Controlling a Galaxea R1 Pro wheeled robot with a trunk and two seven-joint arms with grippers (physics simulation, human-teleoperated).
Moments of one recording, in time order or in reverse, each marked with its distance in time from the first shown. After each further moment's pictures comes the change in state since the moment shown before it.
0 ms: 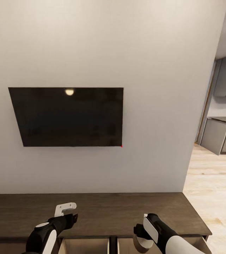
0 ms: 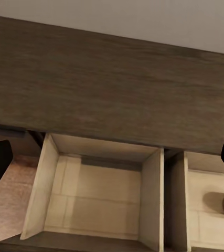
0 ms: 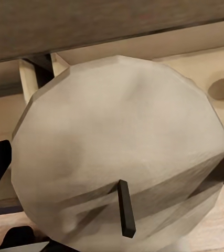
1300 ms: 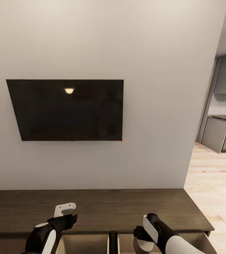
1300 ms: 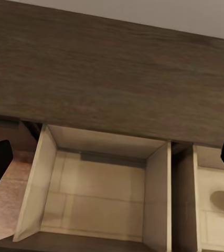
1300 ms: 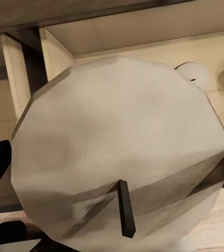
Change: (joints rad) left arm 0.000 0.000 0.008 0.003 0.001 0.005 -0.002; right arm 0.000 0.001 0.002 0.000 0.000 0.052 0.001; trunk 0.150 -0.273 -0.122
